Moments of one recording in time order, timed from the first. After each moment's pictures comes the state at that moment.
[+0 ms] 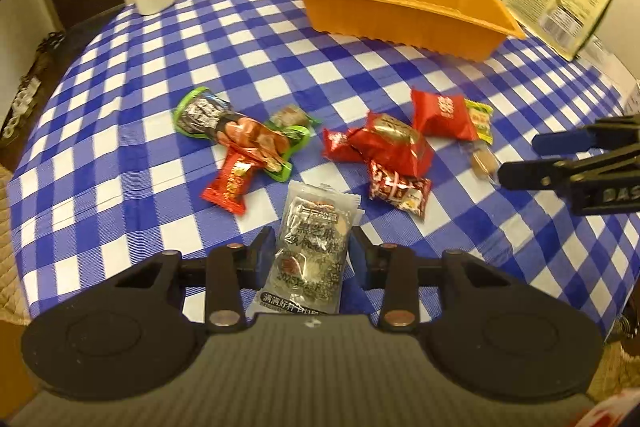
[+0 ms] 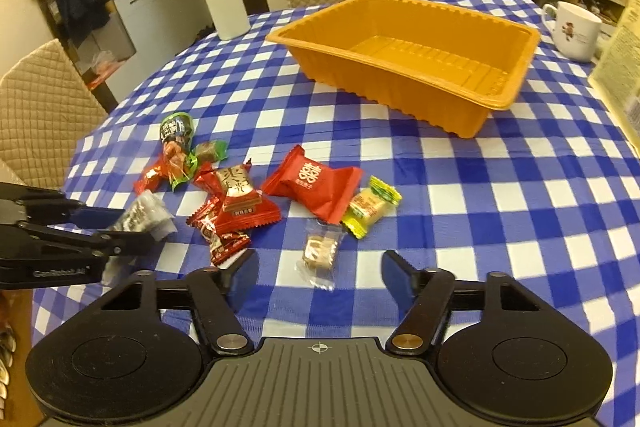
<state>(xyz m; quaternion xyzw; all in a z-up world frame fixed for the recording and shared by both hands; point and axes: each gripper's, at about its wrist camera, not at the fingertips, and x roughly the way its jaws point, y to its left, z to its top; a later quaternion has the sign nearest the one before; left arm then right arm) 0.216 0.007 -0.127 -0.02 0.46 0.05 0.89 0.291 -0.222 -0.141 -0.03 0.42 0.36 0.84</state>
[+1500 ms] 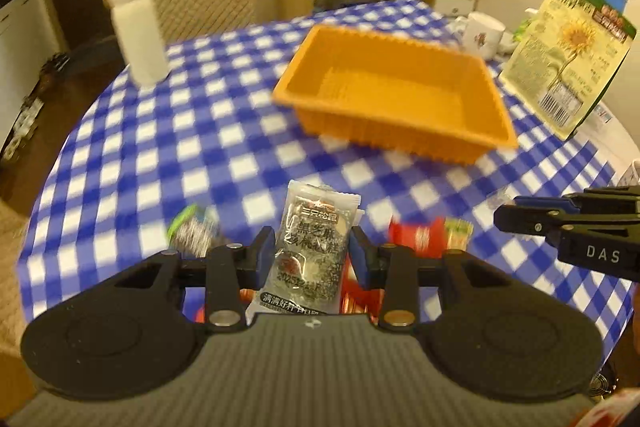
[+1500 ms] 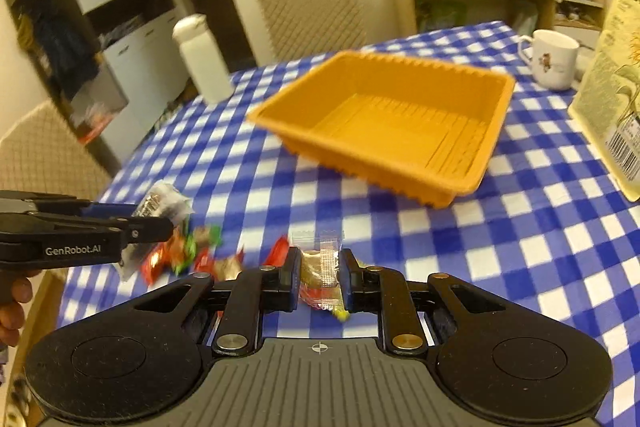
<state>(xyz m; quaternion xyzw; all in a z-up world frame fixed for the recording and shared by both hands) 0.288 0.001 -0.062 -0.03 0.41 0.05 0.91 0.325 -0.237 -0.088 0.03 0.38 0.34 0.86</state>
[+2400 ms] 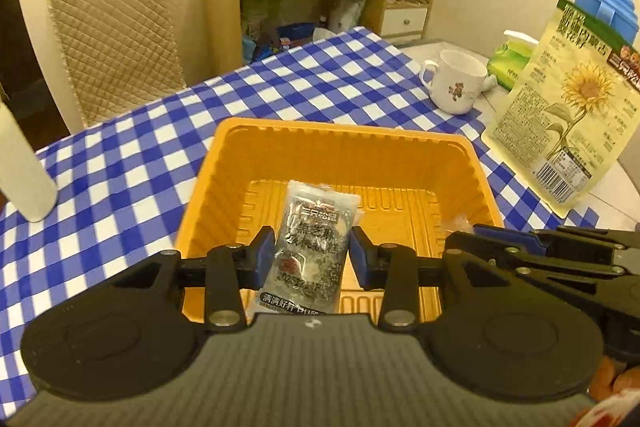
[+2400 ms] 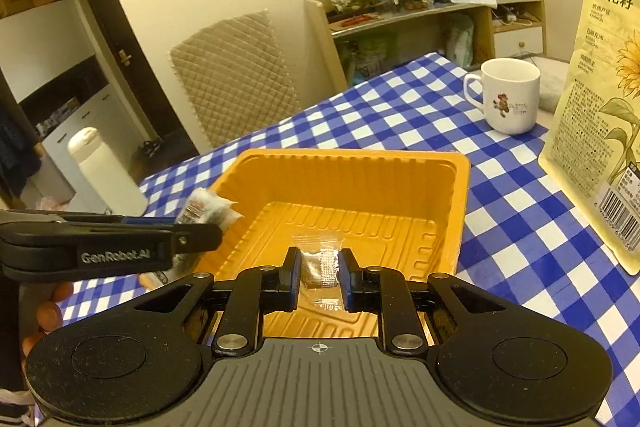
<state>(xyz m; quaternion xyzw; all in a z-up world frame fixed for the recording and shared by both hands) 0.486 -0.023 -0.067 -0.01 0.41 -0.04 0.91 0.464 -0.234 -0.084 0.11 0.35 0.24 0.90</state>
